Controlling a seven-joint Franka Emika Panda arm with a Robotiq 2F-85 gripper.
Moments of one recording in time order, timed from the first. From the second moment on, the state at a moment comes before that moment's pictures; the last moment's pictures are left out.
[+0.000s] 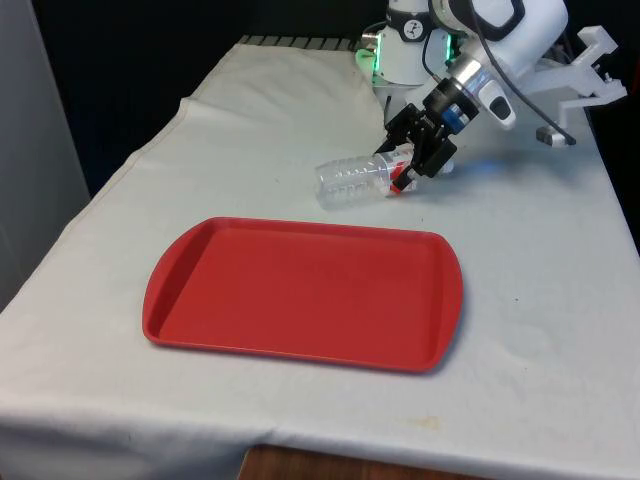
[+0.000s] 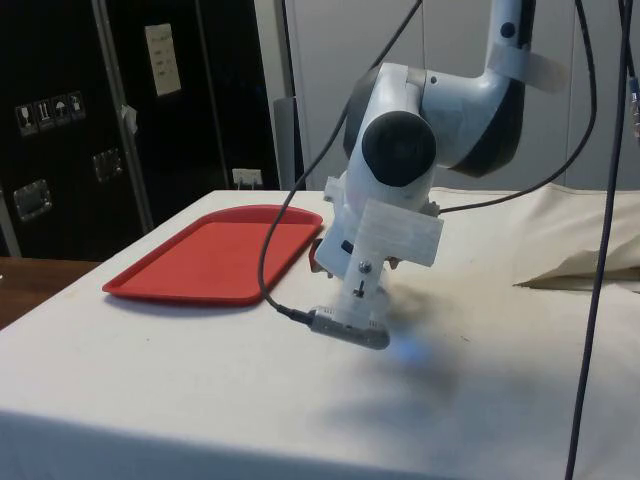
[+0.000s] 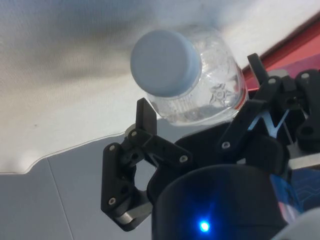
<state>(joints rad) 0.21 0.35 0.05 -2.49 -1.52 2.32 -0.40</state>
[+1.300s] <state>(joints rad) 0.21 0.36 0.06 -2.49 -1.52 2.30 -0.40</state>
